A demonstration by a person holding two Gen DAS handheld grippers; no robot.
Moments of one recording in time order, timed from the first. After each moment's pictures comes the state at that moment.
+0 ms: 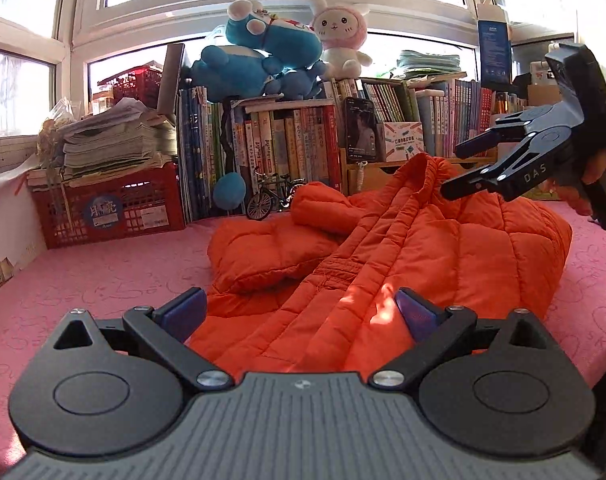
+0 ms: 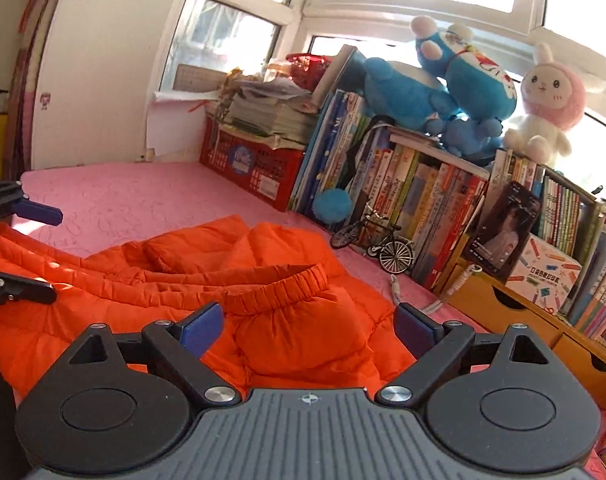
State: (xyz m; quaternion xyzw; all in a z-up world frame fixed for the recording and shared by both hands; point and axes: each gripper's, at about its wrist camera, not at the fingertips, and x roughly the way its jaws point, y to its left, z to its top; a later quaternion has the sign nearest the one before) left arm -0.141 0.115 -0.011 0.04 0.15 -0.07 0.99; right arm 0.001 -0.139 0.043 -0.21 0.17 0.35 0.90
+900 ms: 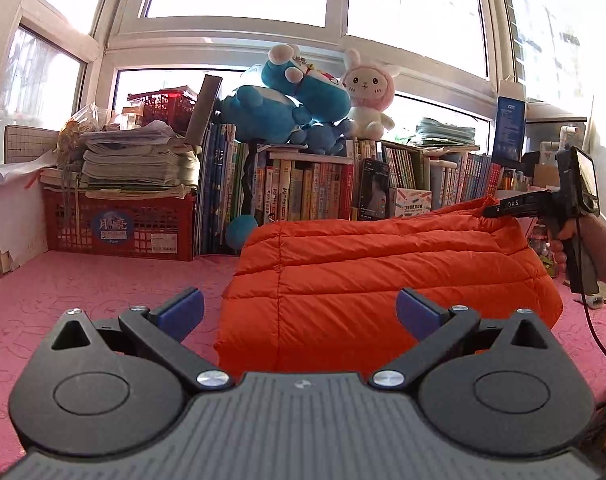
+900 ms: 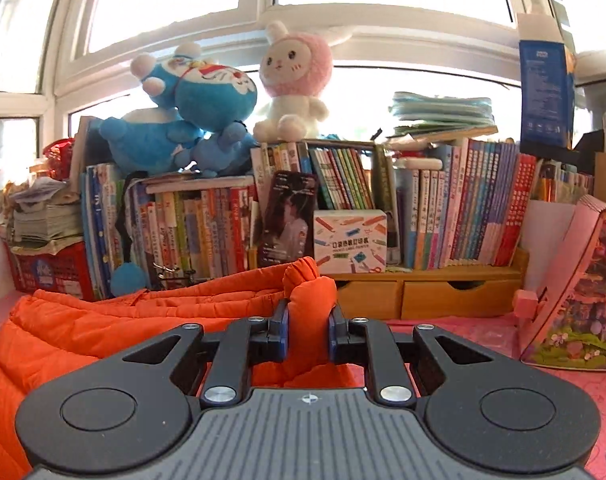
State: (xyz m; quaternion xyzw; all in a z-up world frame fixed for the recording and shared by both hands) left arm -0.133 0.152 0.021 -0.03 0.11 -0.07 0.99; right arm 0.074 -0.246 0.067 0.01 0.16 0.07 0.98
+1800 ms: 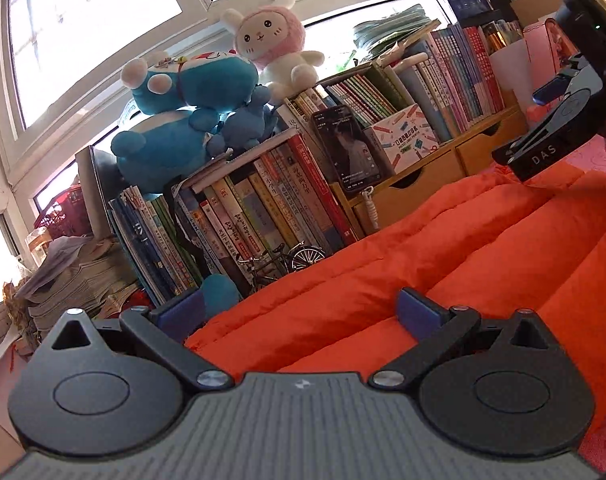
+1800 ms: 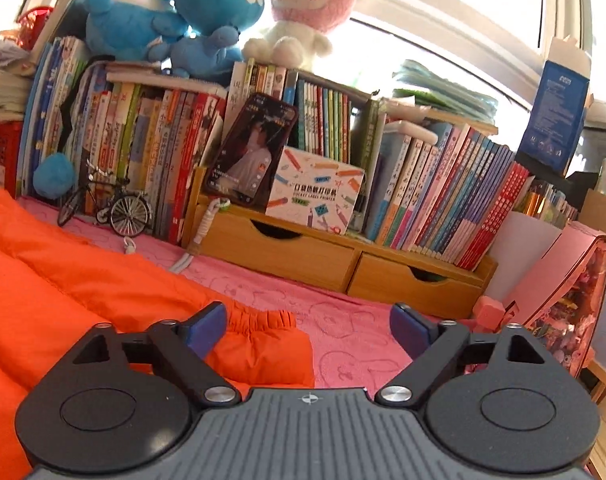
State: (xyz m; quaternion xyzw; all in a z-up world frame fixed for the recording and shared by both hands) left arm 0.033 0.011 0.010 0.23 0.11 -0.03 0.97; right arm 0.103 -0.206 0.013 -0.13 0.14 0.00 0.98
